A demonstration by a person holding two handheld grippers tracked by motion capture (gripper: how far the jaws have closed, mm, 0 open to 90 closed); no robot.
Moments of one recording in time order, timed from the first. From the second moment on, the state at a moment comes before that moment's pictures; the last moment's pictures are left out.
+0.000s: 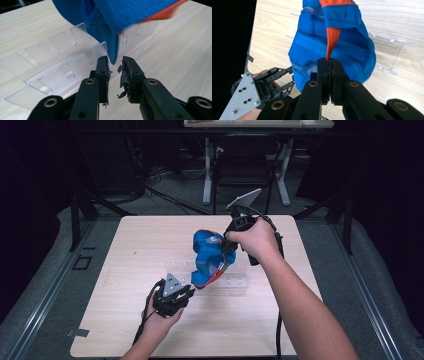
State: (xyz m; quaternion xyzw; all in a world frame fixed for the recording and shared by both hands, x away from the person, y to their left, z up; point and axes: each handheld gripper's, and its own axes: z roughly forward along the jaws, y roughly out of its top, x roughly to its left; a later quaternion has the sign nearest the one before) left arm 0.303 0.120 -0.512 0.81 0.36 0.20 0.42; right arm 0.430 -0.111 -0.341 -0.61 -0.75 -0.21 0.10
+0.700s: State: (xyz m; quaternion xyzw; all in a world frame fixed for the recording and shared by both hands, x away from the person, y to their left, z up) left arm 0.302 0.130 -0.512 0.80 0.37 0.20 0.42; right arm 0.425 -0.126 -0.339 -0.62 -0.75 -0.21 0.09
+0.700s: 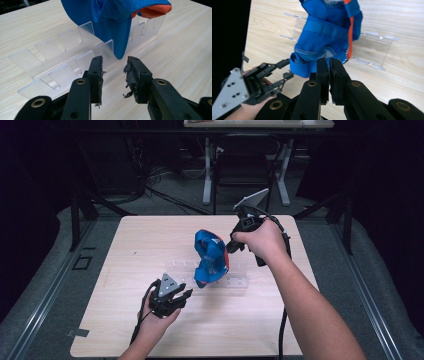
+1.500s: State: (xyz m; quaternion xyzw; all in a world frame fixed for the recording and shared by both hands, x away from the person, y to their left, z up) left arm 0.298 0.167 -0.519 0.78 0.40 0.21 0.43; right arm 0.401 -0.172 -0.357 -0.63 -0.74 -0.19 0.08
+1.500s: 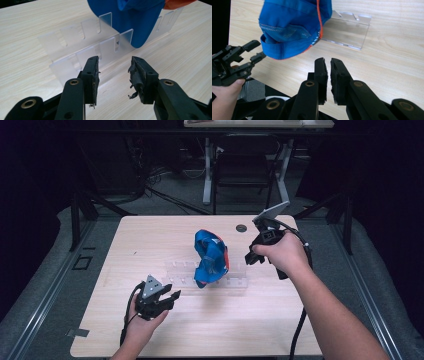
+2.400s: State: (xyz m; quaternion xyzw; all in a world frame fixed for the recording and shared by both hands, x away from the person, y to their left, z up) left arm 0.289 0.222 -0.548 0.76 0.46 0.20 0.41; right arm 0.368 -0.211 -0.399 -0.65 -0.73 -0.19 0.07
